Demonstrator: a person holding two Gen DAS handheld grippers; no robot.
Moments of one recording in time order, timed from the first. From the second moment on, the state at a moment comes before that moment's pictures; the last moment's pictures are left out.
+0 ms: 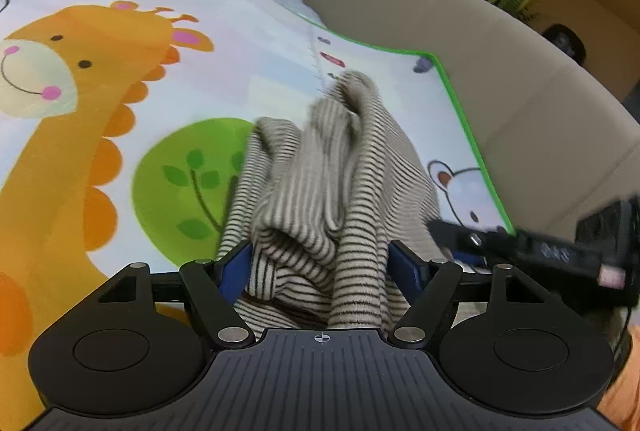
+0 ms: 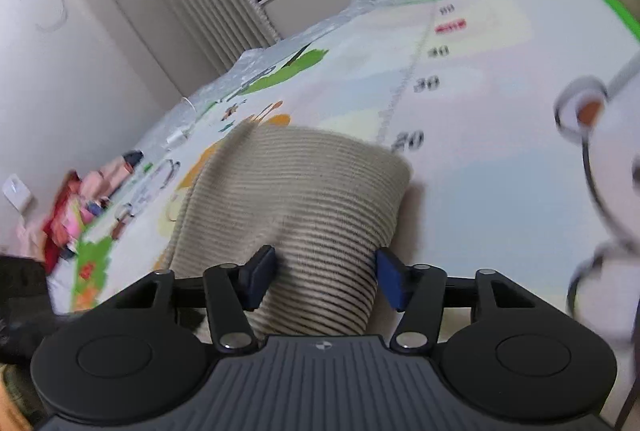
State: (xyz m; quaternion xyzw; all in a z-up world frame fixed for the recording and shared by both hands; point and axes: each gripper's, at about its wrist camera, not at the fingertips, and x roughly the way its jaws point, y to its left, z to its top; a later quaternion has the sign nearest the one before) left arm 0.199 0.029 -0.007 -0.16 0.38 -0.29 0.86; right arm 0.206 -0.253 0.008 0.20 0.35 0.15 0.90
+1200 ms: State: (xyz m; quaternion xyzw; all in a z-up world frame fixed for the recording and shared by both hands) left arm 0.185 0.057 0.000 -0.17 0.35 -0.24 0.89; right arm 0.164 -0.123 0.039 -0.09 0.23 0.16 0.96
